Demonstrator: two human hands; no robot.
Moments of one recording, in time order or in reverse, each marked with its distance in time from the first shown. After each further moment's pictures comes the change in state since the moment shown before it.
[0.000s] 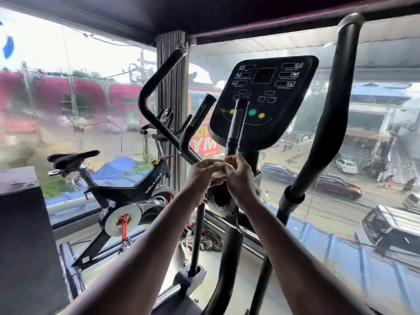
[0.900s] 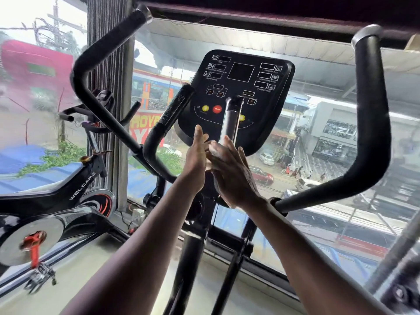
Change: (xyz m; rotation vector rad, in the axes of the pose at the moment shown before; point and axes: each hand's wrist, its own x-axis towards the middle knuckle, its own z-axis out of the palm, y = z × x) left_hand 0.140 0.002 0.011 -0.349 -0.143 -0.119; right_hand 0.087 0.043 0.004 -1.023 -0.140 -0.646
